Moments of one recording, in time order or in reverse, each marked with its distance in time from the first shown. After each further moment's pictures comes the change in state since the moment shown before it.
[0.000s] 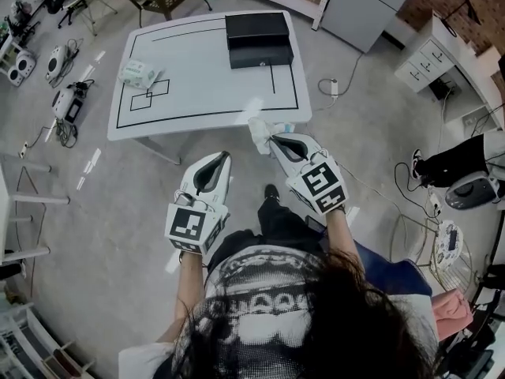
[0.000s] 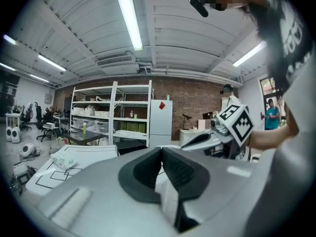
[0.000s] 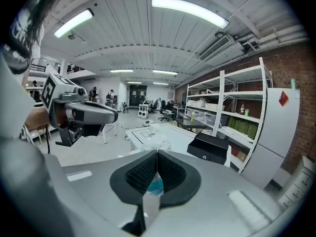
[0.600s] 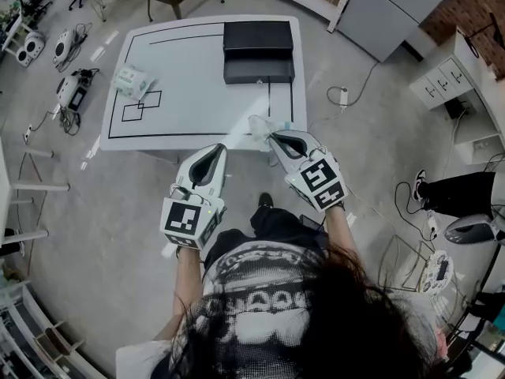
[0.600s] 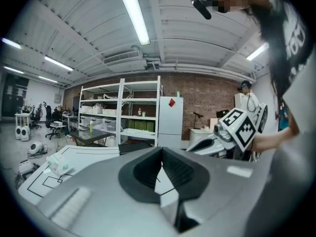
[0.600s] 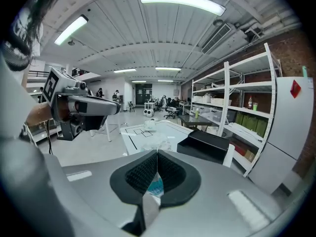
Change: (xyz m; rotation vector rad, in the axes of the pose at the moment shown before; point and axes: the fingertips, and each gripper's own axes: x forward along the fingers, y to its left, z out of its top) left arm 0.139 0.035 0.024 -0.028 0.030 0.112; right arm 0.059 -0.134 -0.014 0.006 0.025 0.110
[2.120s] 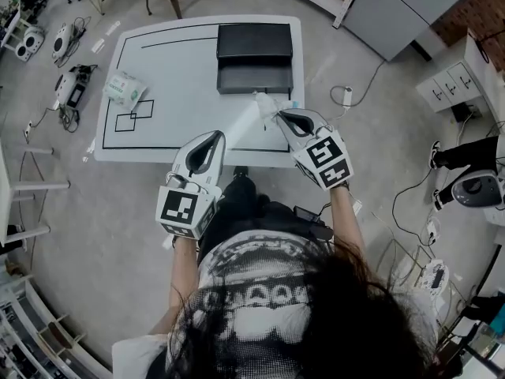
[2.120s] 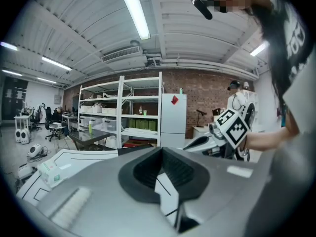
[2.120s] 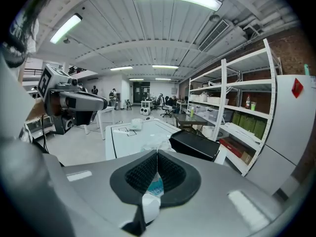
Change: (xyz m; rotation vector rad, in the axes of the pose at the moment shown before) left arm 0.099 0.035 0.016 0.014 0.025 0.017; right arm 0.054 -0.123 0.003 -0.006 0.018 -0.020
